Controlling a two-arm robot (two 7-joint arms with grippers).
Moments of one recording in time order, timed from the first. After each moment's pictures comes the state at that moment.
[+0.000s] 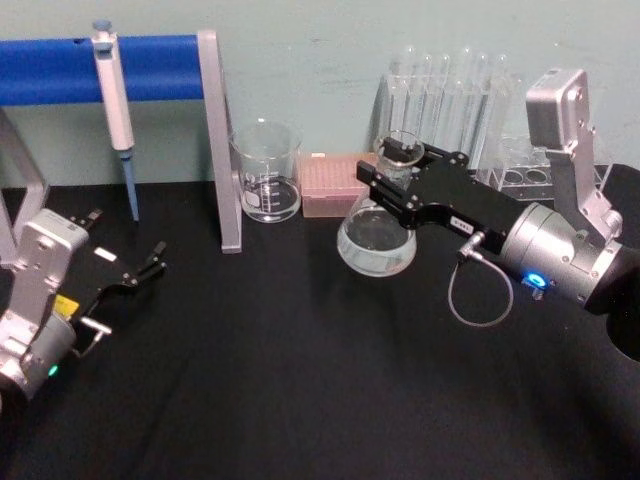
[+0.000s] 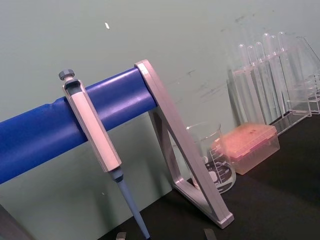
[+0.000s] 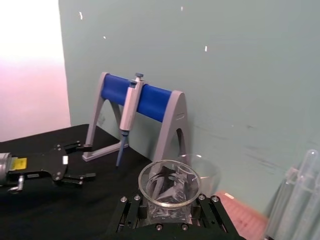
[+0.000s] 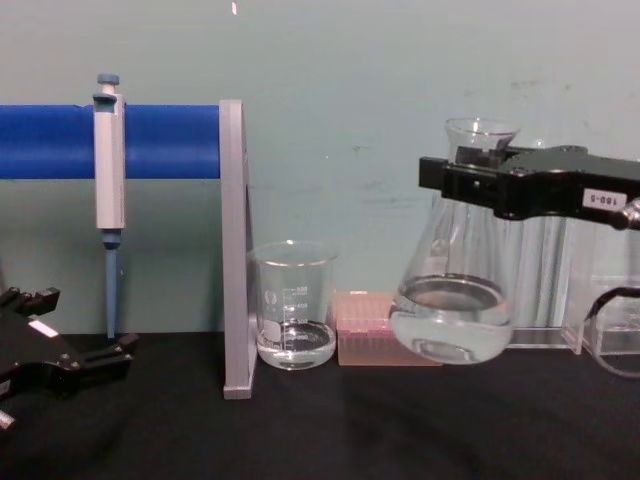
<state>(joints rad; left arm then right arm) -0.20 0.60 0.45 -1.41 -0.25 -0.12 0.03 0.32 0.47 -0.40 -1.62 0.46 0.10 0.44</state>
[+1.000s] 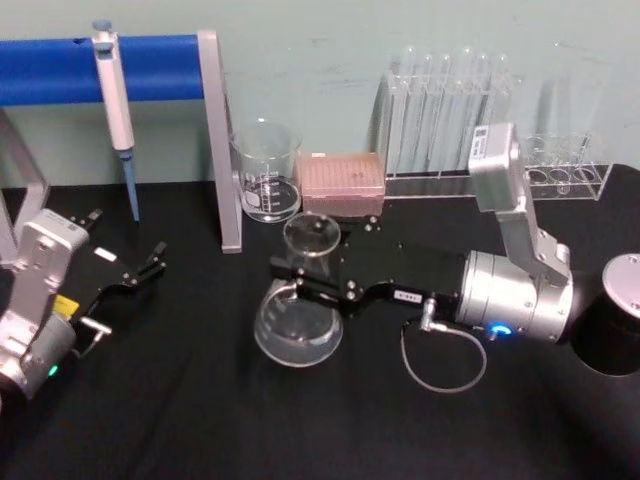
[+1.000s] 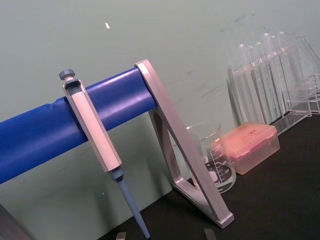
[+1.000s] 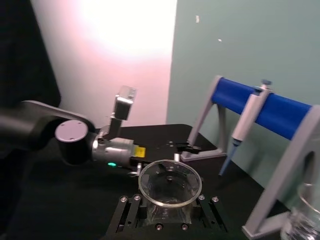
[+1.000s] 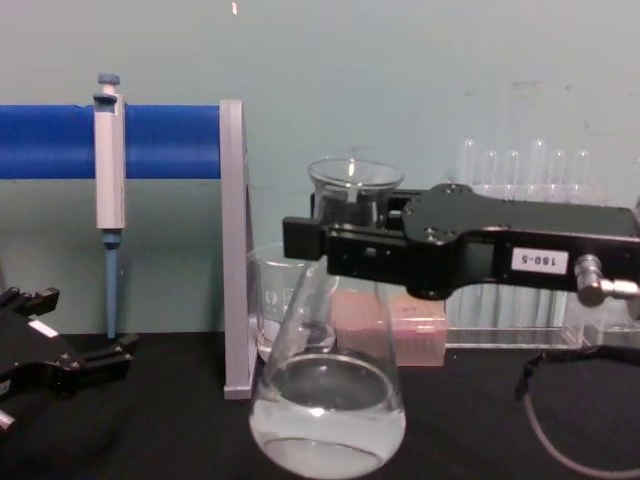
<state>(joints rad) -0.20 0.60 0.45 -1.41 -0.25 -0.12 0.03 0.39 0.52 -0.57 -1.62 0.55 0.03 0.74</state>
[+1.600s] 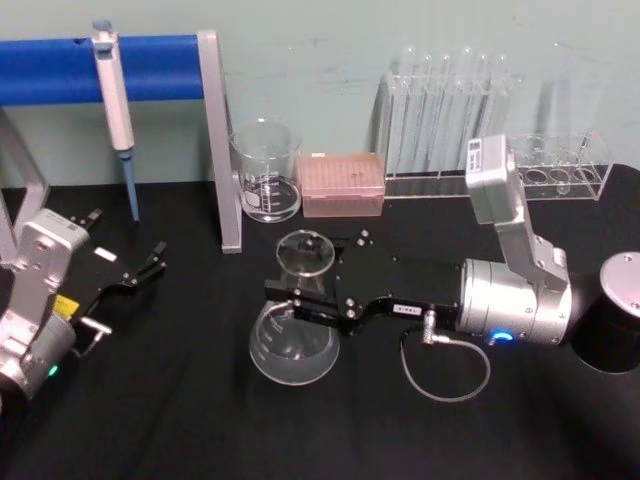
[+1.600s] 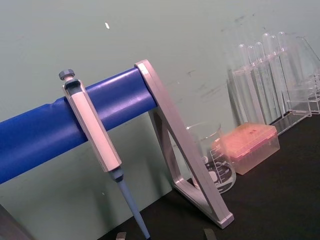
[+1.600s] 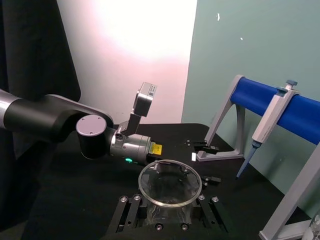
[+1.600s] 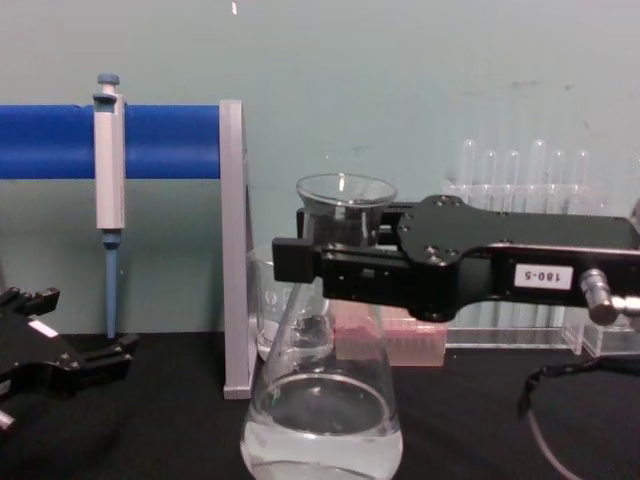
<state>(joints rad) -0.20 0.60 0.45 -1.41 -0.25 -0.12 0.03 0.42 0.55 -0.63 -1.60 0.58 0.00 0.79</state>
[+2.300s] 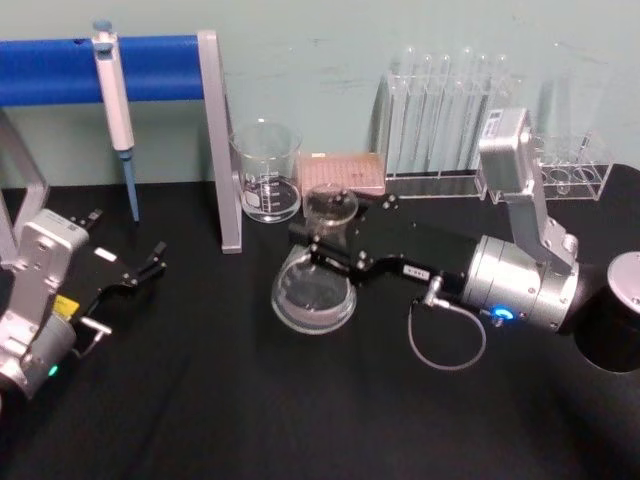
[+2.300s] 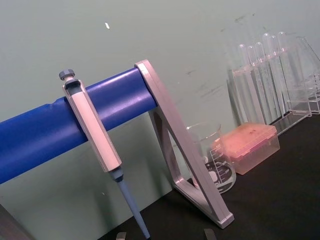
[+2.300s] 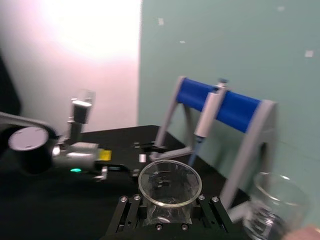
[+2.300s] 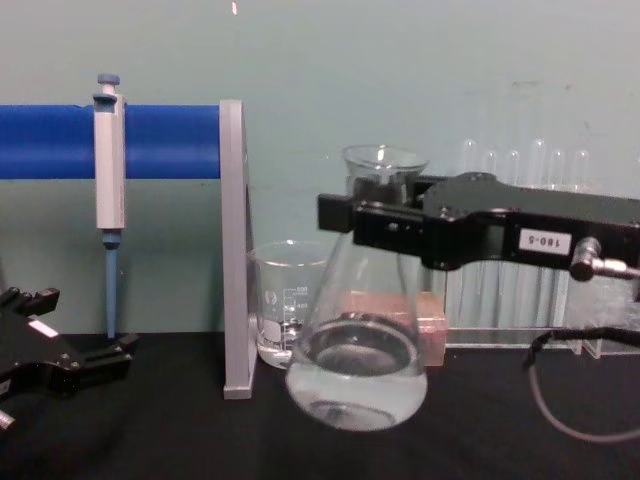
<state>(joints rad) -0.20 0.60 0.45 -1.41 -0.25 -0.12 0.03 0.40 0.53 -0.58 -1.59 0.57 0.00 0.61</state>
